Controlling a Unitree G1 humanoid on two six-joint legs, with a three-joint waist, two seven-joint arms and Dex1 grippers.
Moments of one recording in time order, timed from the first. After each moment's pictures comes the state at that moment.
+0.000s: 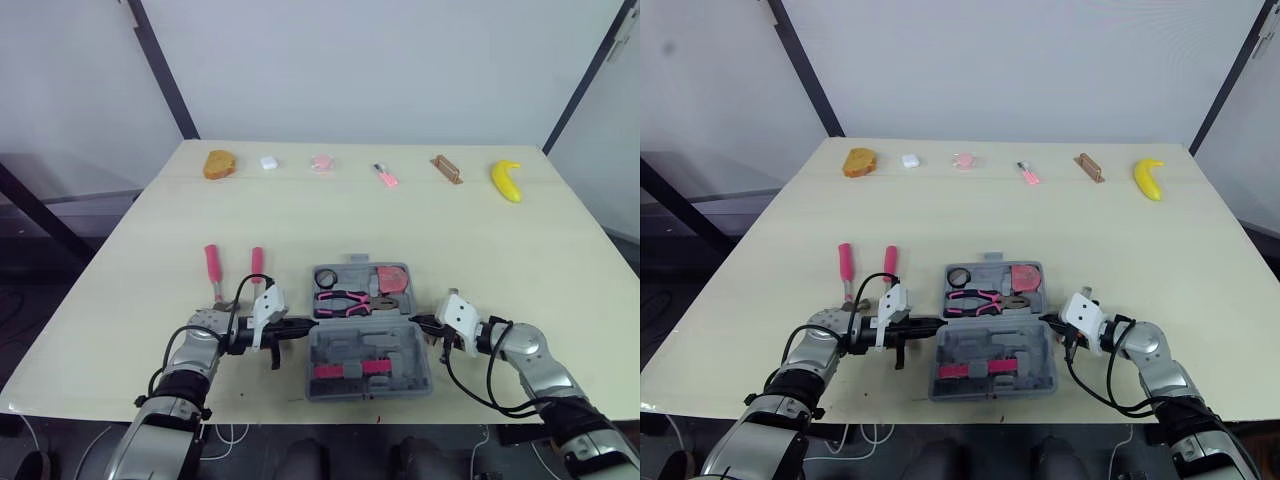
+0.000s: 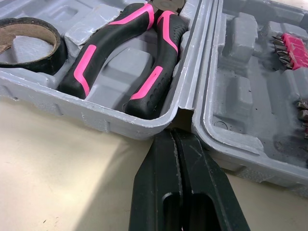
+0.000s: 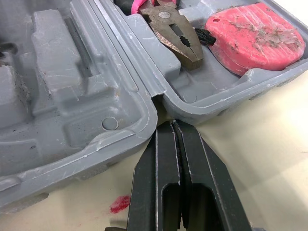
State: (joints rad) left arm -0.47 0.48 -0.09 0.79 -0.12 -0.24 -1.31; right arm -0.29 -0.44 0.18 0.42 -0.01 -0.20 0.91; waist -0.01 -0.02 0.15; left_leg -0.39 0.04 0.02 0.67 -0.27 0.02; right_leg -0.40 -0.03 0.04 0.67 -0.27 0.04
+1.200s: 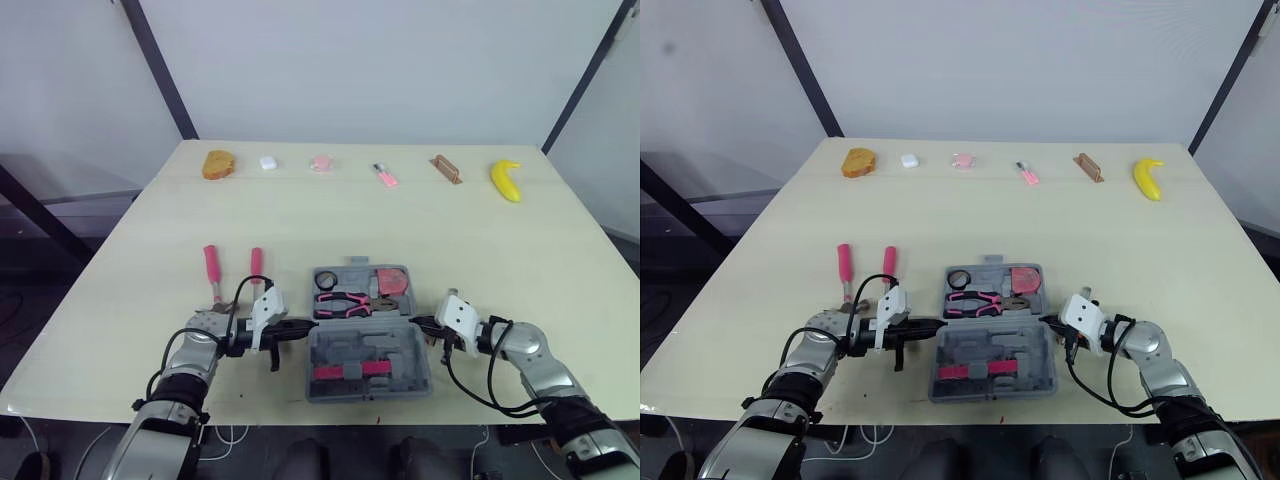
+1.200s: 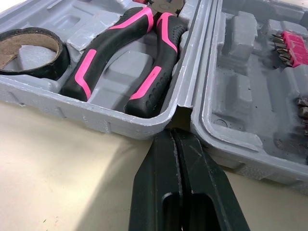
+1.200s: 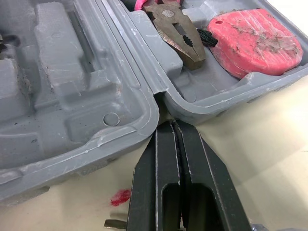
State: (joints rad) left arm -0.45 0.49 -0.09 0.77 -0.12 -0.25 -1.30; right arm -0.29 -0.46 0.18 0.40 -0.03 -0.20 0.92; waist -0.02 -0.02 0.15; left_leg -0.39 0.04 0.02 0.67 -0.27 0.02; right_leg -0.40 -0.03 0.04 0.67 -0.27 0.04
